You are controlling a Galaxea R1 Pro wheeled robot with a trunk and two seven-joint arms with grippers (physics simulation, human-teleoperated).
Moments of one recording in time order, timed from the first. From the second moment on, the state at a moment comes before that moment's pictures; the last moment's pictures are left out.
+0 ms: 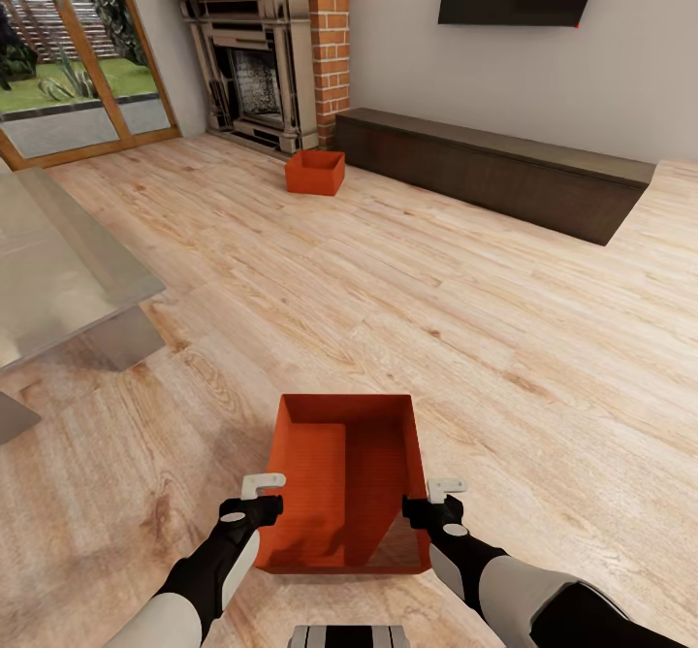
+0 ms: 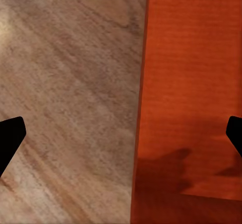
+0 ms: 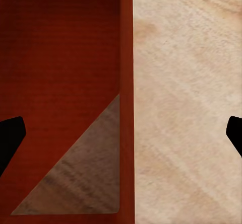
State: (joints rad) left arm -0.57 -0.10 -0.05 -0.53 0.05 0.19 0.22; right arm -0.77 0.12 0.50 -0.01 -0.45 -0.21 -0.17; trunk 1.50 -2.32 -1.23
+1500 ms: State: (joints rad) left arm -0.57 -0.10 -0.04 -0.55 0.05 0.19 0.22; right arm -0.77 0.12 0.50 -0.01 -0.46 -0.21 -0.17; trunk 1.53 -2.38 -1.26
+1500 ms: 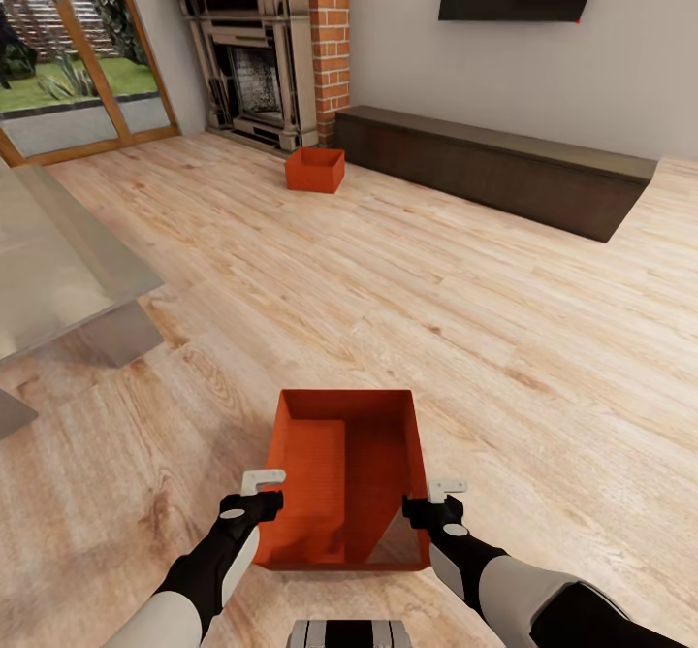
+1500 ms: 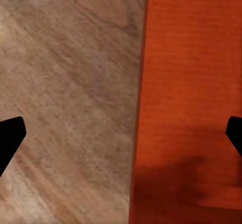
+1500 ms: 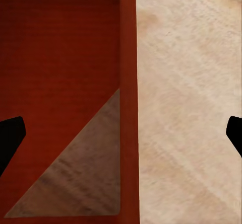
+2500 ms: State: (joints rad) left arm -0.57 -0.10 -0.04 -0.55 0.05 0.19 0.22; right arm -0.77 0.12 0.50 -0.01 -0.46 -0.21 -0.17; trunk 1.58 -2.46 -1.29
